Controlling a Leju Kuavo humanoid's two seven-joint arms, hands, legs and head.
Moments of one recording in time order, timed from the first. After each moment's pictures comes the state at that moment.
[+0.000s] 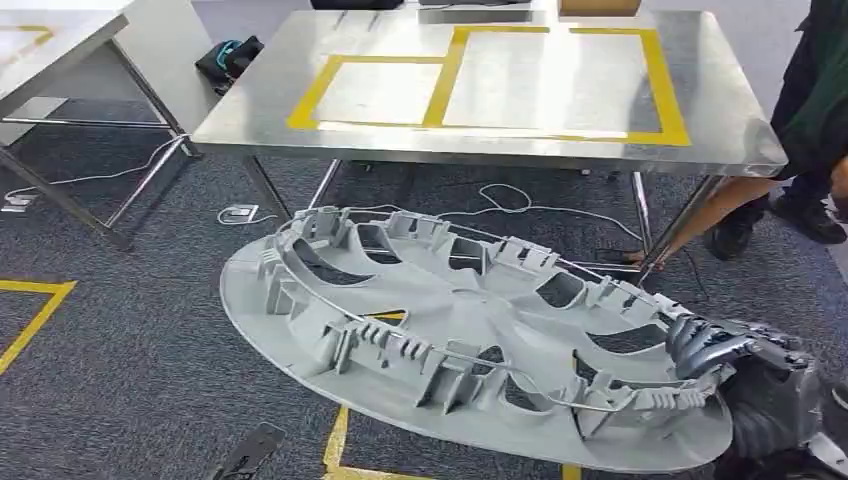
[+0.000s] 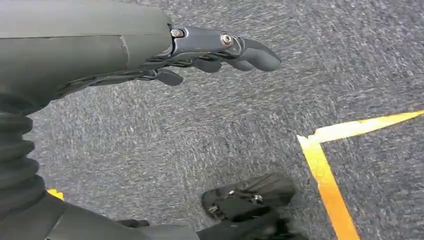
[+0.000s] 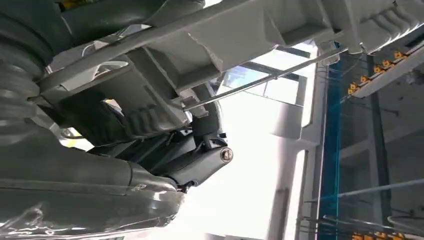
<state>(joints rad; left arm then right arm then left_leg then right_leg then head) -0.16 -0.14 0.96 -0.20 -1.17 0.07 -0.31 0.24 -0.14 0.07 -2.09 0.10 -0.12 -0.60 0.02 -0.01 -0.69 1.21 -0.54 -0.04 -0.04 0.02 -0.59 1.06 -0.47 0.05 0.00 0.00</state>
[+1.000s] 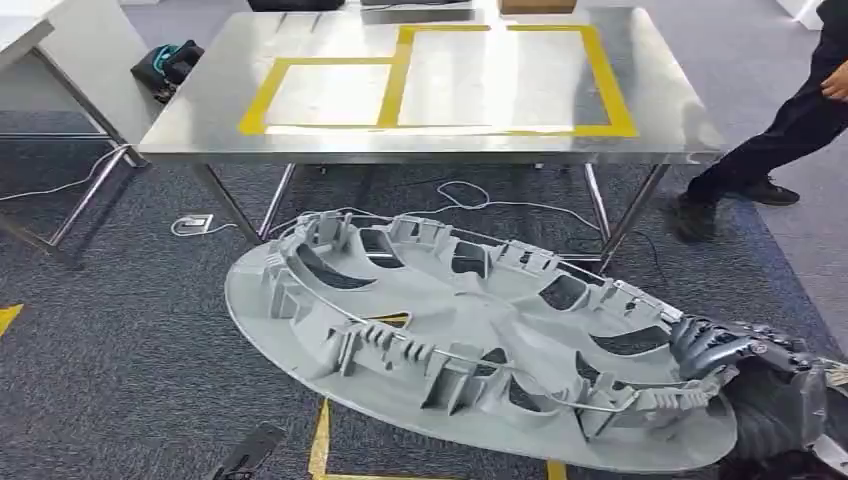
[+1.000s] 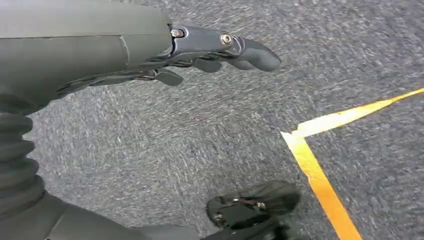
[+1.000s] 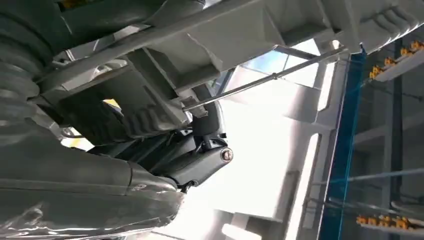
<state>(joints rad) -0.16 -0.14 0.95 -0.20 -1.17 0.07 -0.31 0.25 -0.14 0.06 -2.09 0.10 -0.12 -0.60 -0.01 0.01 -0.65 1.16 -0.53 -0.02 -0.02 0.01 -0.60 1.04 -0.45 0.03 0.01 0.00</state>
